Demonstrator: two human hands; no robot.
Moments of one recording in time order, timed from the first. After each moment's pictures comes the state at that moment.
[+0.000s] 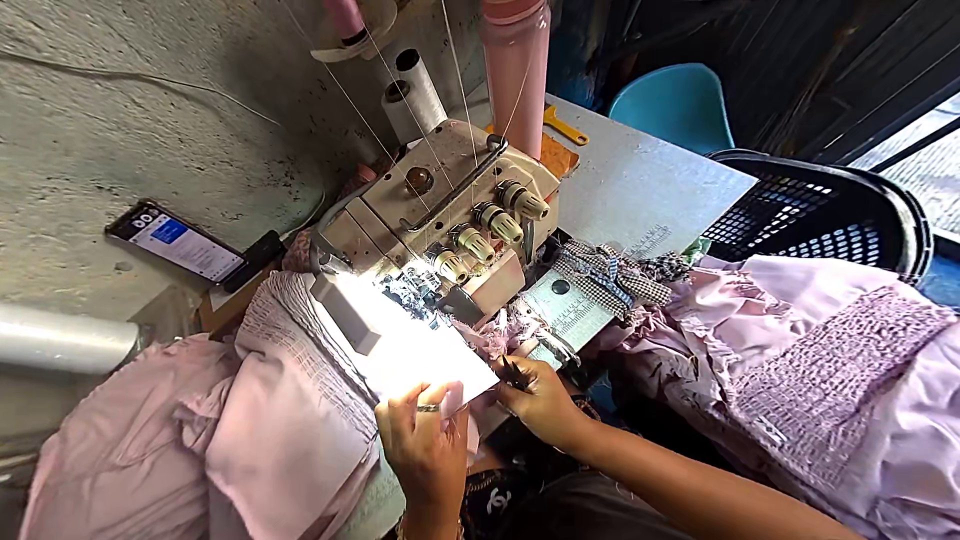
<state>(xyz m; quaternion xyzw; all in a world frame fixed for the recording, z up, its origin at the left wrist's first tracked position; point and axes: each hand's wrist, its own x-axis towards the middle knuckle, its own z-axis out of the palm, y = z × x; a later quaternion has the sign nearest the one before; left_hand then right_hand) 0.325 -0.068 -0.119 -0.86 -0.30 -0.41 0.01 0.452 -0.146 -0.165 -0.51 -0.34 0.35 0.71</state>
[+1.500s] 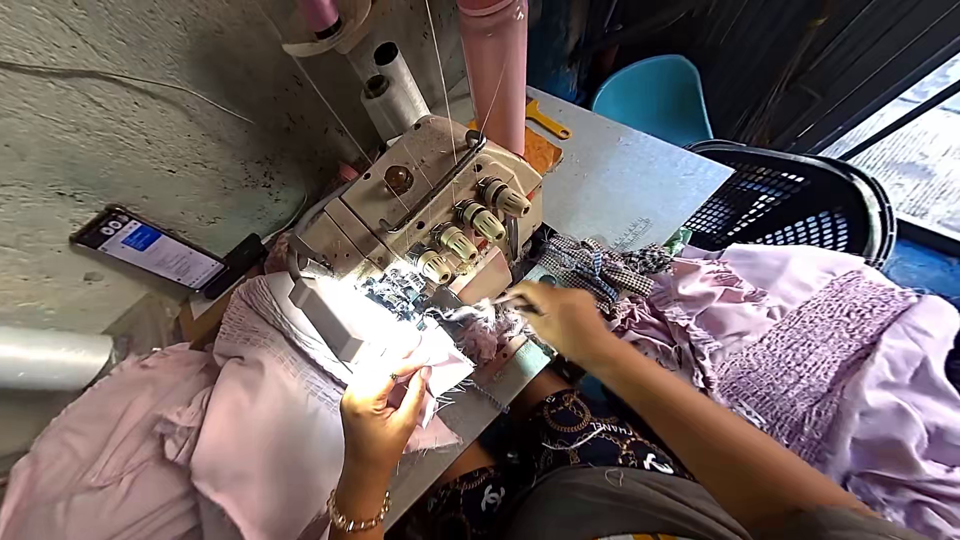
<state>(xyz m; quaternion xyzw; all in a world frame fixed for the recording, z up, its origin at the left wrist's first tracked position) 0.309 0.000 -0.110 -0.89 -0.22 -0.32 -0.22 0.546 -0.141 -0.173 -0.76 -0.49 0.01 0.43</state>
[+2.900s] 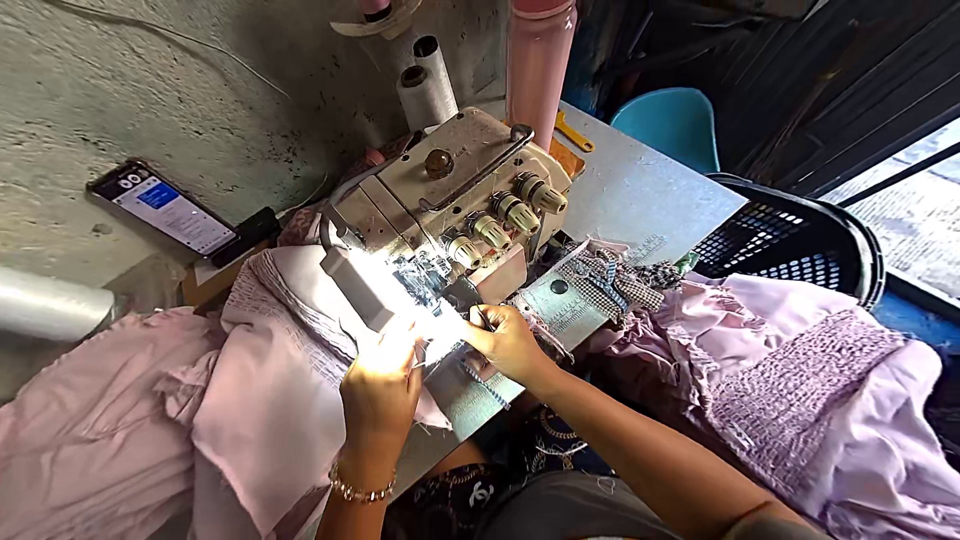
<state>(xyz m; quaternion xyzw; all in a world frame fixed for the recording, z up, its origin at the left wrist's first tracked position) 0.317 -0.007 -0.099 -0.92 -0.28 -0.26 0.03 0.478 -0.090 -0.141 -0.58 -0.31 0.38 0.65</state>
